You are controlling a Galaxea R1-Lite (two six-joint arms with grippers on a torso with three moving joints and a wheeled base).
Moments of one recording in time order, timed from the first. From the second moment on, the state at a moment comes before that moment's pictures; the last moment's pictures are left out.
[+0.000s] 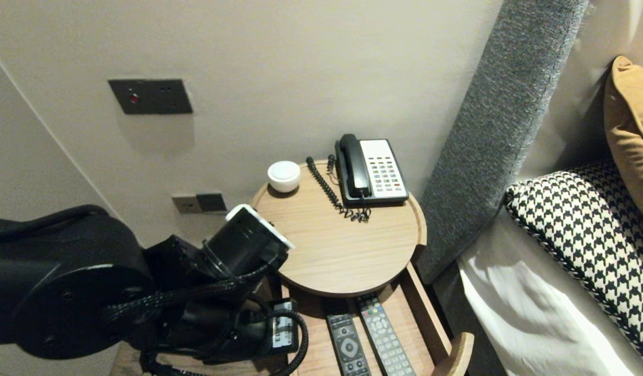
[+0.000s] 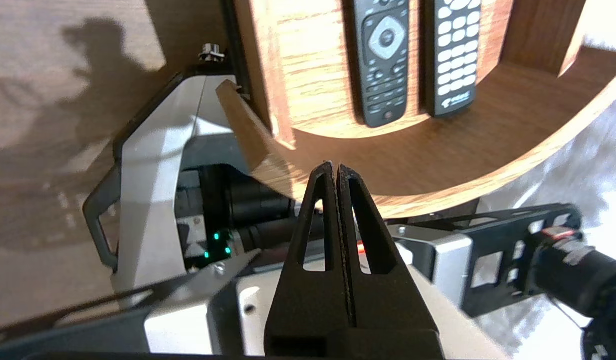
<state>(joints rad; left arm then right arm) -0.91 1.70 -1.08 0.40 0.02 -0.88 -0.01 0.00 0.00 -0.09 -0.02 0.02</state>
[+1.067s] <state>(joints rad) -1.07 2.18 -1.51 0.63 0.14 -1.06 -0.01 0.00 0.00 -0.09 -0.02 0.02</state>
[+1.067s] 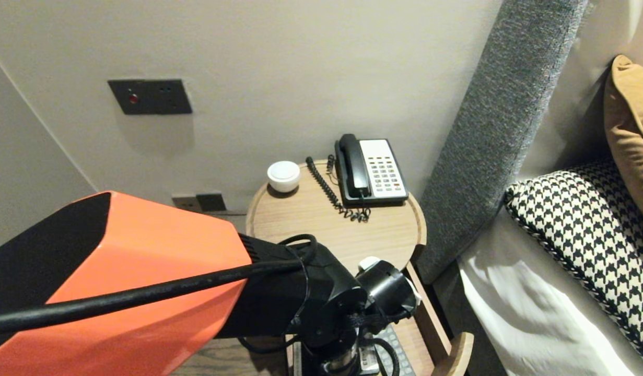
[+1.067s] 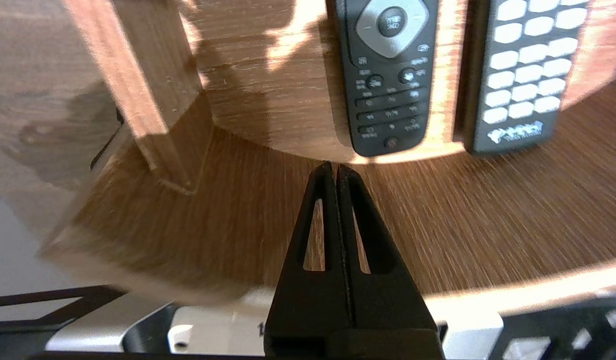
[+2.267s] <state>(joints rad) -1.07 2.27 -1.52 0.43 0.33 -1.08 -0.01 0.00 0.00 -0.09 -0.02 0.02</state>
